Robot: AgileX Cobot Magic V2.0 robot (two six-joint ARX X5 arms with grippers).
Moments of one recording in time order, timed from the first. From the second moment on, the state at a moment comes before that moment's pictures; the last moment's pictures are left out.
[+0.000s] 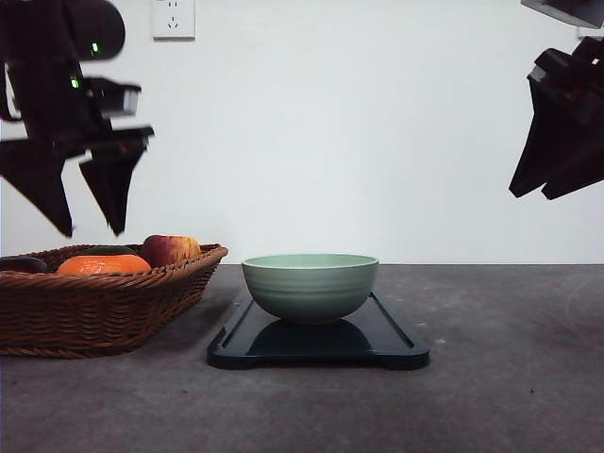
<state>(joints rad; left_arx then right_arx) -0.23 1.74 1.39 -0.81 0.02 0.07 0.31 1.00 0.66 -0.36 -0.18 -0.06</state>
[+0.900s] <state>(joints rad) -0.23 1.87 1.39 -0.72 -0.06 0.08 0.31 1.00 0.66 -0.35 -0.18 -0.06</state>
